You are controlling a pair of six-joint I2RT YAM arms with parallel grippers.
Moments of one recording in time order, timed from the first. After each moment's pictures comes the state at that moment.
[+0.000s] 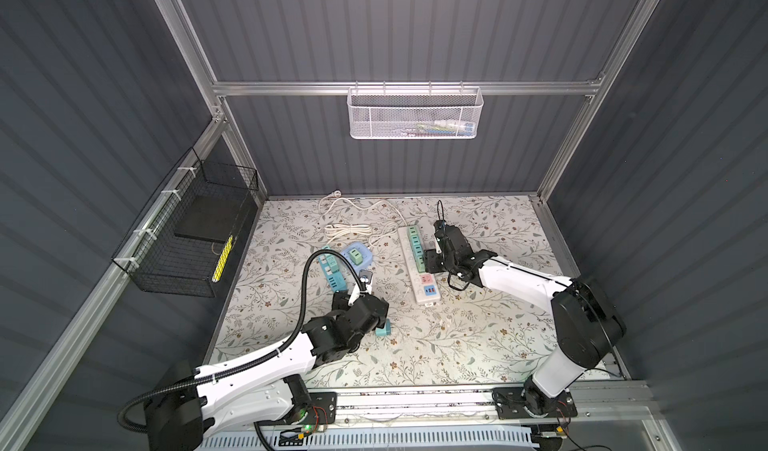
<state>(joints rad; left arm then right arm) -1.01 1.05 0.61 -0.38 -0.64 -0.45 0.61 1.68 1.08 -0.21 0.14 0.36</state>
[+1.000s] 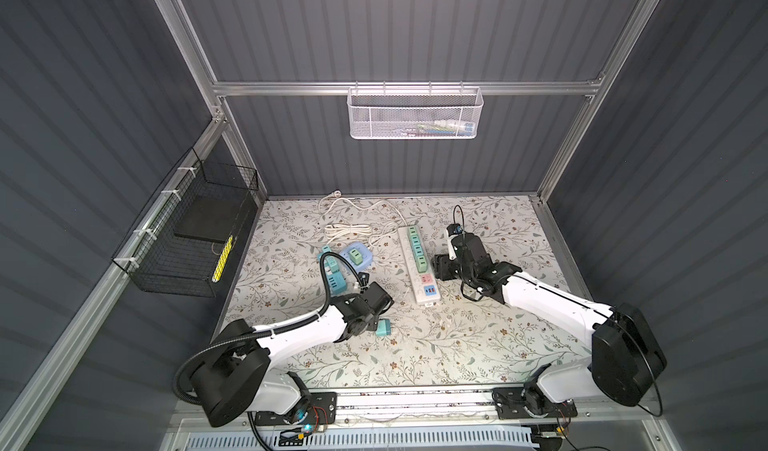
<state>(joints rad) -0.87 1.33 0.71 -0.59 -0.45 -0.58 0.61 1.42 0.91 -0.22 0.13 0.35</state>
